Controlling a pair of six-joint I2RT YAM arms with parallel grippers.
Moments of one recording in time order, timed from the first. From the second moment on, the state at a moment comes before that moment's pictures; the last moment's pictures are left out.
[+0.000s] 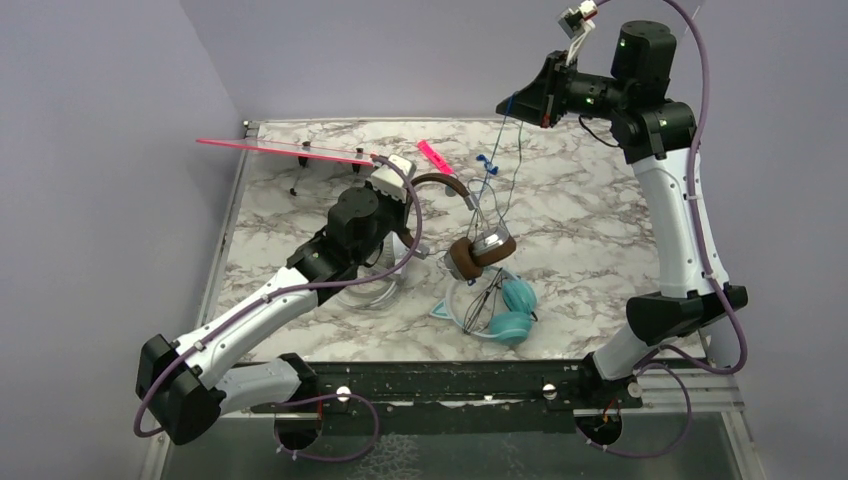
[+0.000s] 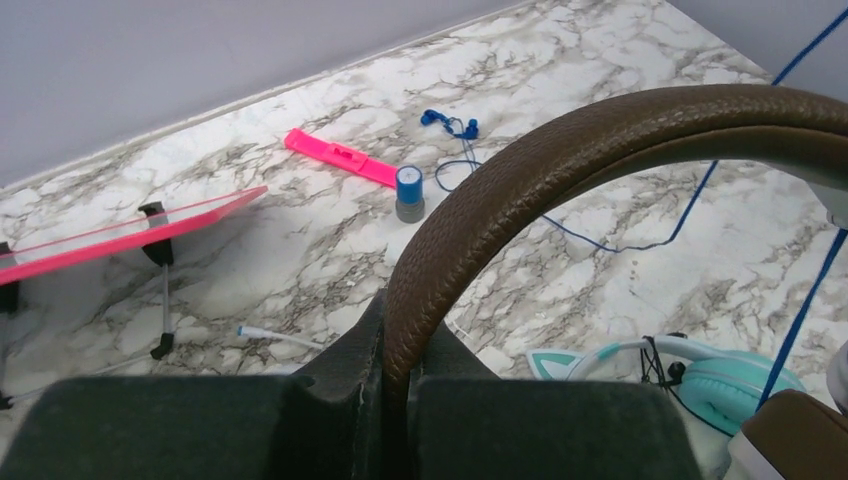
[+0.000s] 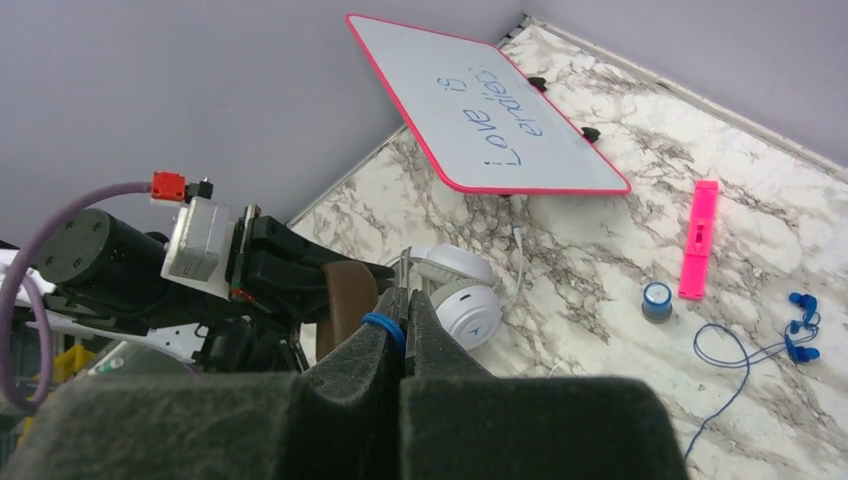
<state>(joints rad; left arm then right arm) -0.74 1.12 0.96 0.00 -0.20 -0.04 0.23 1.63 2.11 -0.72 -0.85 0.22</state>
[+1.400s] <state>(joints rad) -0.75 0.90 0.86 0.06 -0.34 -0.19 0.12 1.61 2.09 -0.93 -0.72 0.17</state>
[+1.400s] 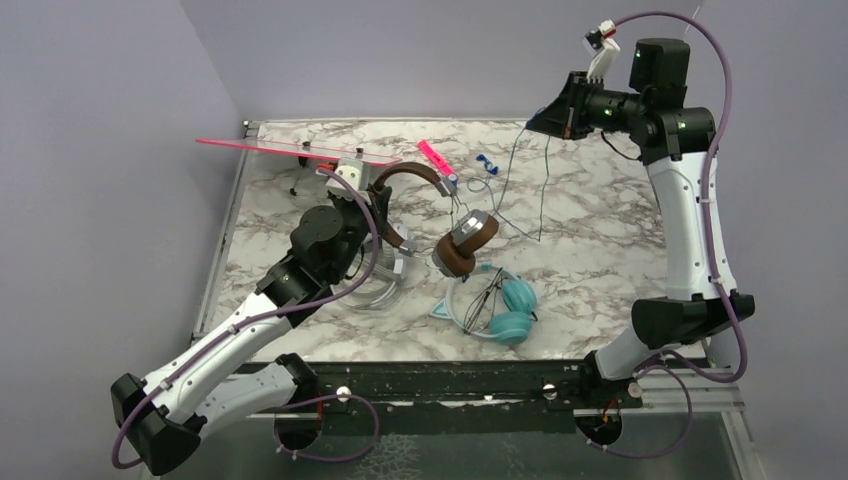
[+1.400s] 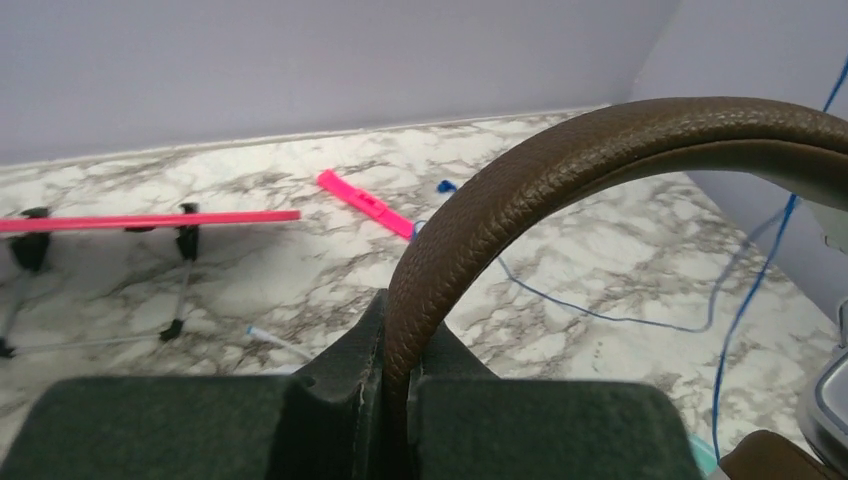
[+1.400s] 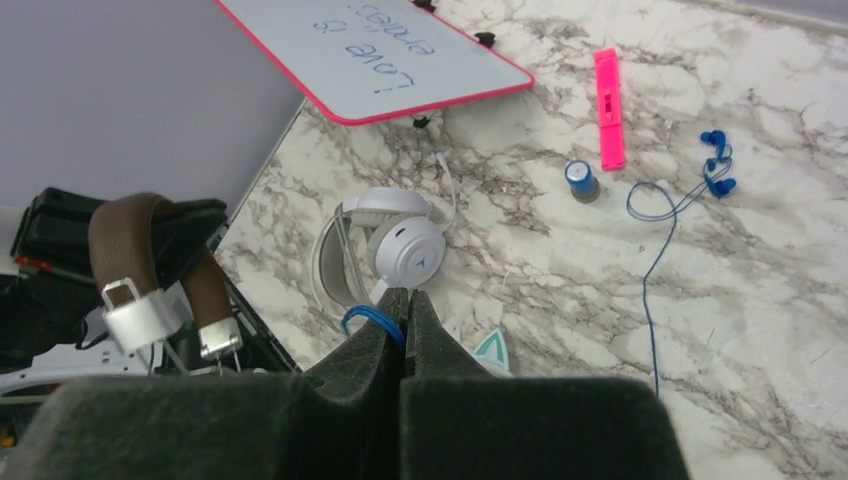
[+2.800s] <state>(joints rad) -0.57 1.36 1.24 -0.44 -0.14 -0.21 0.71 1.48 2.01 -1.07 -0.57 -0.25</state>
